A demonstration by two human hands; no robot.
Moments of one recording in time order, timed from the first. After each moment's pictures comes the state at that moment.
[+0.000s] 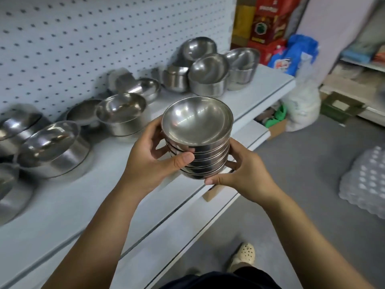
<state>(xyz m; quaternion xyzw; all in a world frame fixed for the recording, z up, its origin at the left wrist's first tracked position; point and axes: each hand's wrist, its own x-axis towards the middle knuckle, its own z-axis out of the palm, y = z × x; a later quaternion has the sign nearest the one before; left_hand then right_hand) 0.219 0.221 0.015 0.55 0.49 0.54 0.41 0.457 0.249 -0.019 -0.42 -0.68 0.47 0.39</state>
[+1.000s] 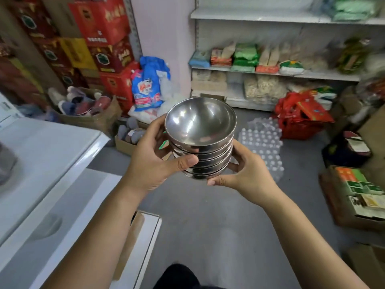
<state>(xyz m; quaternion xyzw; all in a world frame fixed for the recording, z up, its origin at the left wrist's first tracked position) 0.722 0.446 0.033 0.68 0.23 0.40 0.57 0.932 0.333 -0.007 -0.58 -0.52 0.32 0.54</state>
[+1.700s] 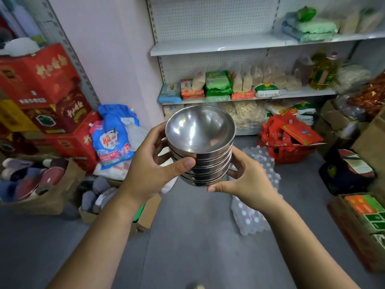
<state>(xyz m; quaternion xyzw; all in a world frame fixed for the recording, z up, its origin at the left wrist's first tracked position) 0.979 0.787 0.062 0.74 0.17 0.35 0.56 1.163 0.637 0.007 -0.60 -0.46 0.26 0.60</state>
